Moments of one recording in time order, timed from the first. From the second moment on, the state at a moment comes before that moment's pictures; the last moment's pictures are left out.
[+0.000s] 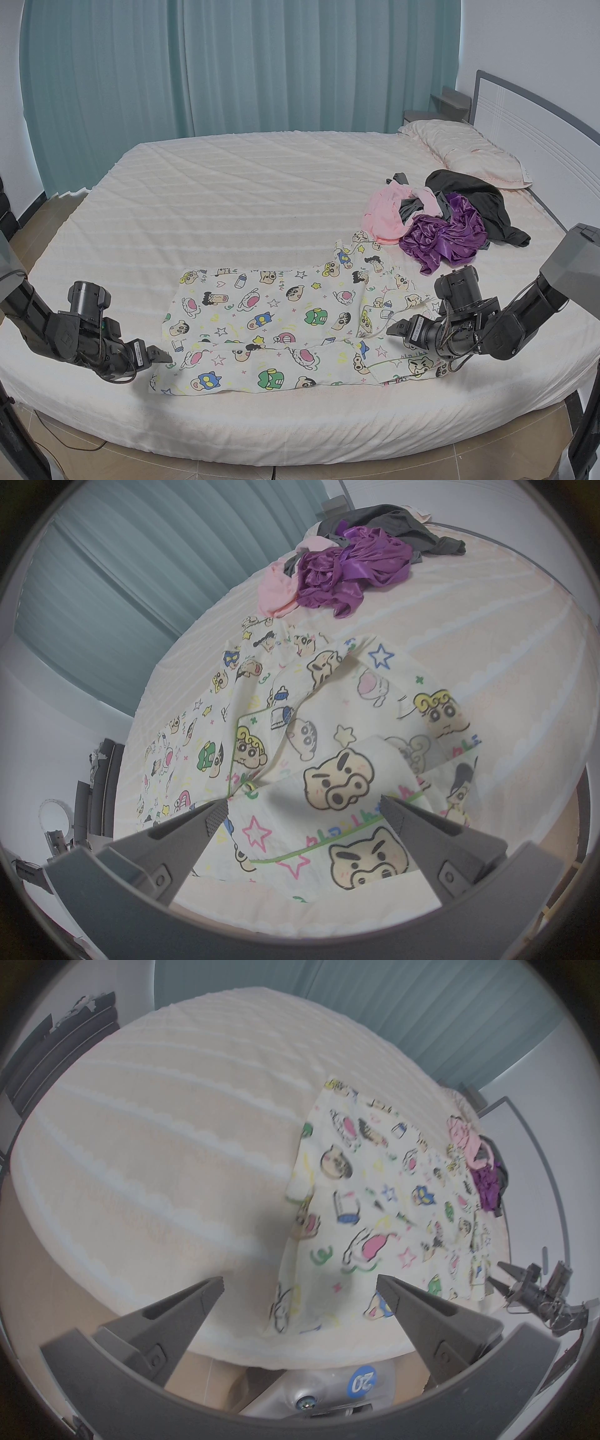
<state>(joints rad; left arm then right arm) 0.06 1.94 -0.62 -0.28 -0.24 -0.34 0.40 2.10 -0.83 -0.46 -0.05 0.73</state>
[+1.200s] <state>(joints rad) 0.03 2.12 -0.76 -0.40 -0.46 -0.34 0.38 2.04 -0.78 -0.46 -0.05 0.73</state>
